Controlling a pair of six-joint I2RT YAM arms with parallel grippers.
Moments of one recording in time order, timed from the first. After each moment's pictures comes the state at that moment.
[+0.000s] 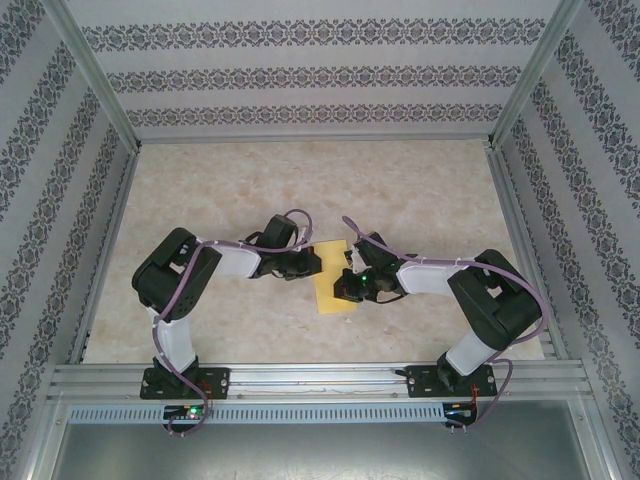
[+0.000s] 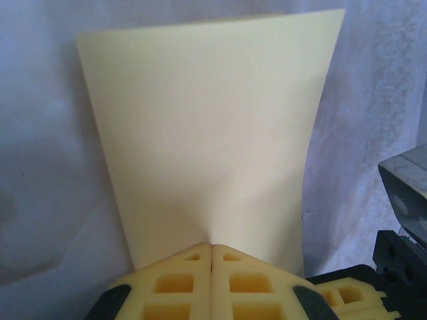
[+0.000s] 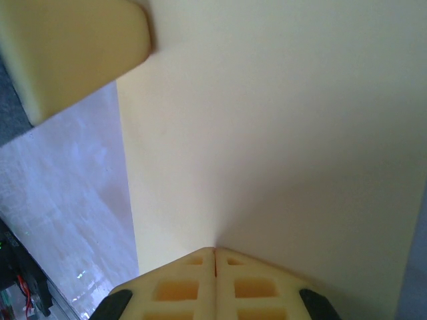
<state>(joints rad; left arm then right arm) -0.54 1.88 0.87 0.14 0.55 -0.75 0.60 1.62 0.64 -0.11 -0.52 0.73</state>
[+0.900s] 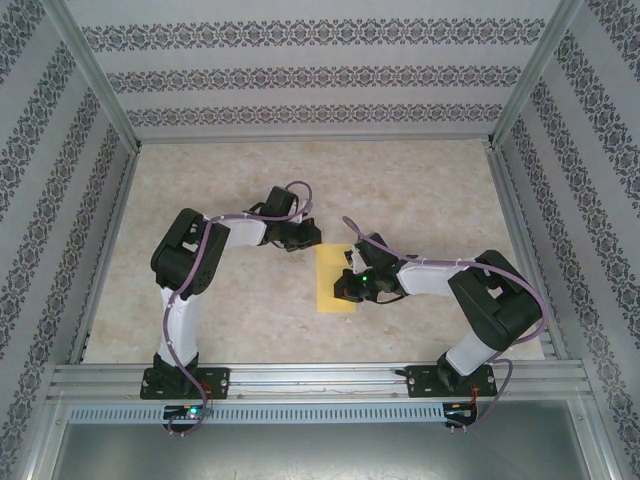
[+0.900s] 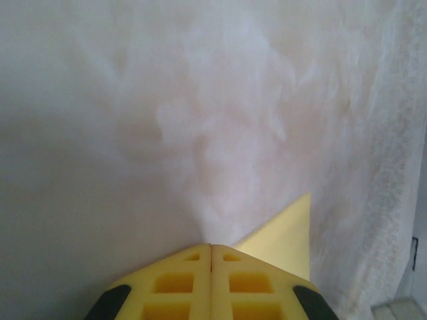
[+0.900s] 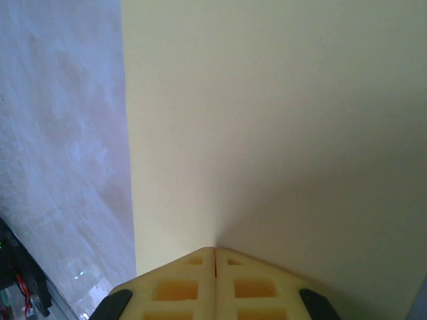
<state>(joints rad) -0.43 2.09 1.23 -0.04 0.57 -0.64 0.60 1.61 0.63 -0.09 -0.52 0.73</state>
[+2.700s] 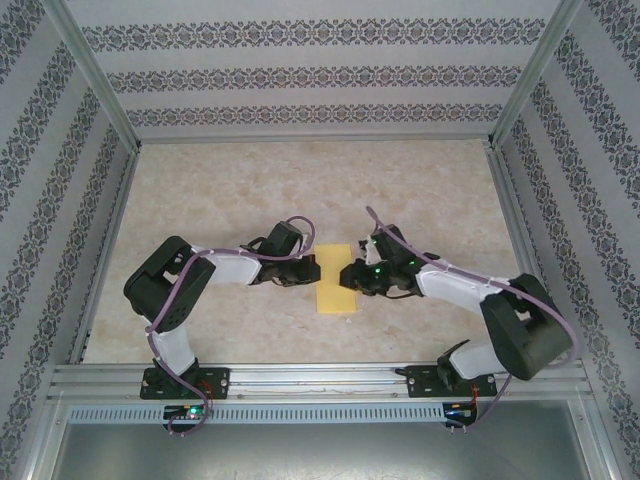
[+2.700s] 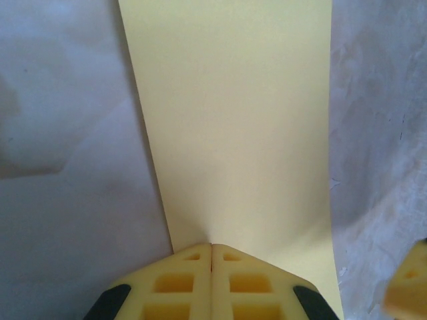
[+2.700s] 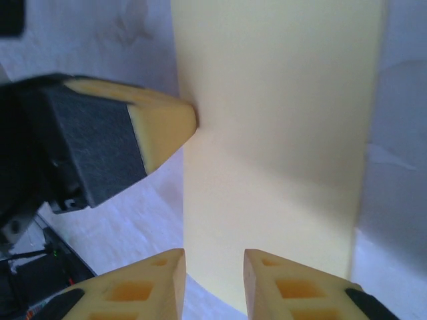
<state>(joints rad) -0.62 1.80 0.83 0.04 0.42 -0.73 0.51 1.40 0.62 -0.20 -0.54 0.78</state>
